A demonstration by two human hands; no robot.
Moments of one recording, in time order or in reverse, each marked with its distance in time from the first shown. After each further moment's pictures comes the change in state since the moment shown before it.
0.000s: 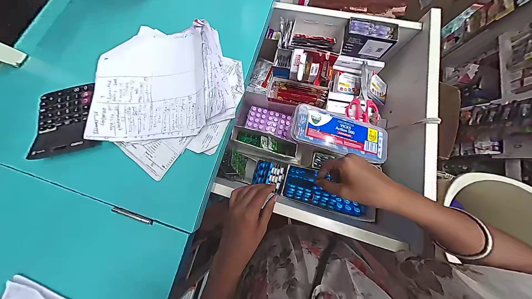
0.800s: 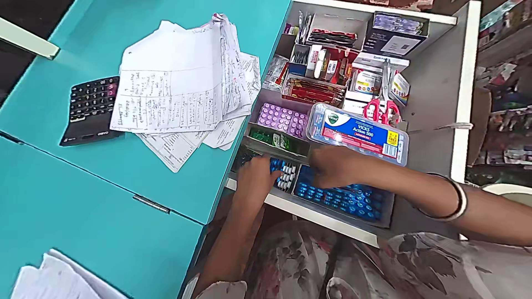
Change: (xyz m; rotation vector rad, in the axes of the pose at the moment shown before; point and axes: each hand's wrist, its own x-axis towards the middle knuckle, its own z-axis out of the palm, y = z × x) left_hand 0.099 -0.003 -0.008 0.267 -0.737 -0.609; right_hand 0.070 -0.056 -0.020 -0.303 -0.482 0.168
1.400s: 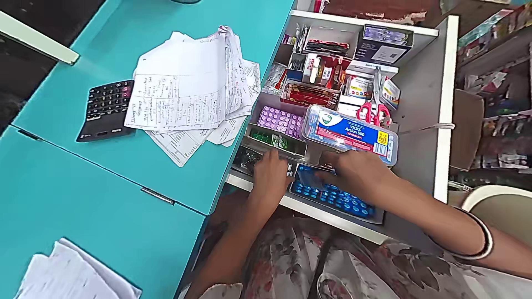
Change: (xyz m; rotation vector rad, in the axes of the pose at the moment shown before) left_hand -0.009 0.032 0.015 0.161 0.030 0.174; right_hand -0.047 0.019 0.042 -0.068 0.467 0.012
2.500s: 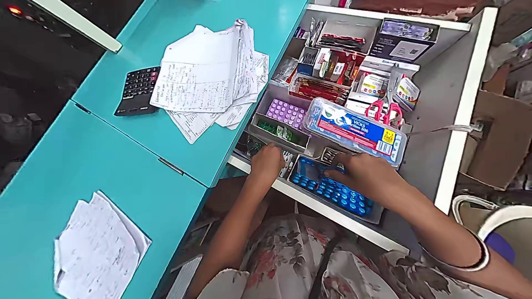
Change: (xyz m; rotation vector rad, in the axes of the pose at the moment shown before) left_hand 0.005 -0.007 0.008 -0.161 -0.019 -0.159; right_hand -0.014 0.037 0.026 0.102 -0.037 0.021
